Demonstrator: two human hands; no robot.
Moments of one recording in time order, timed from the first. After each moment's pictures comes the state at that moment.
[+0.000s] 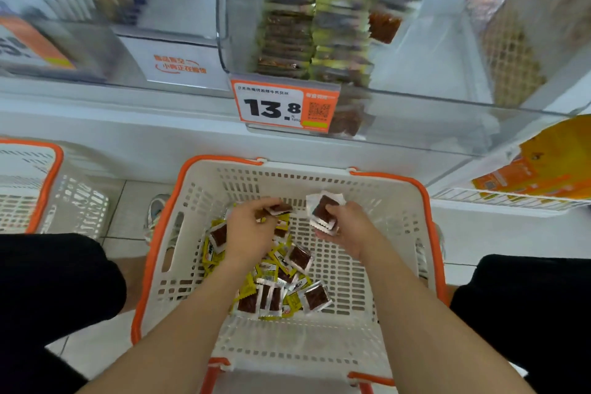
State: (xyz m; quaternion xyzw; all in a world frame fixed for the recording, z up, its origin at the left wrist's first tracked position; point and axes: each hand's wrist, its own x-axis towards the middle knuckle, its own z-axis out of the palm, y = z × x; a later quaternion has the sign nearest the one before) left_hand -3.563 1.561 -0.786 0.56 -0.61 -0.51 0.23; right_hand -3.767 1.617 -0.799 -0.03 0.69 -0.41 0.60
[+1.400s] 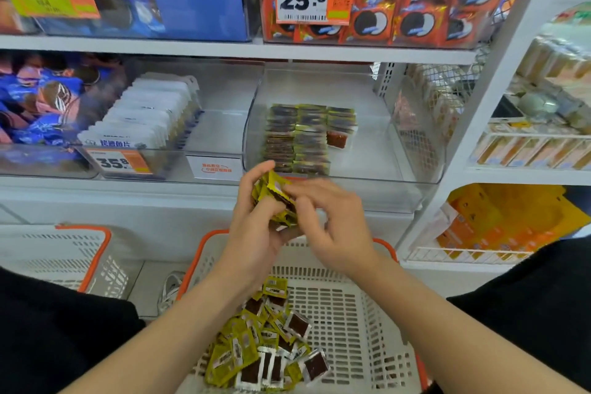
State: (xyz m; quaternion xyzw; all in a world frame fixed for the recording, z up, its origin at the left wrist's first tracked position) left_hand -3.581 1.597 -0.521 0.27 -0.41 -0.76 0.43; right_hand -3.721 1.641 -0.532 -0.67 0.54 -0.51 0.05
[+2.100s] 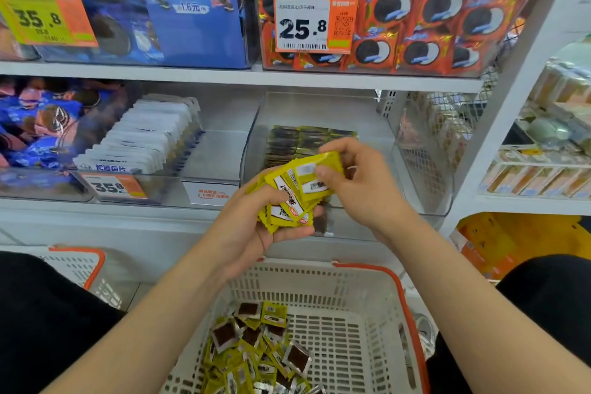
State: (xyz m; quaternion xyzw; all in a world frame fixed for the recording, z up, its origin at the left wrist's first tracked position) left_hand -3.591 1.544 -0.478 0.26 -0.43 -0.81 0.30; right_hand -3.779 1.590 -0.466 -0.50 0.64 -0.53 0.24
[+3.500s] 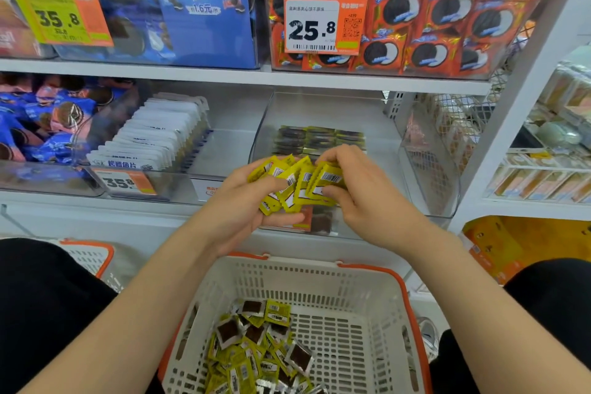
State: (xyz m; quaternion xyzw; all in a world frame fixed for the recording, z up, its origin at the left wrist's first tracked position) left_hand -3.580 1.523 -0.468 0.31 -0.52 -0.74 0.30; right_hand -3.783 1.605 -0.464 -0.71 0.63 -0.30 0.08
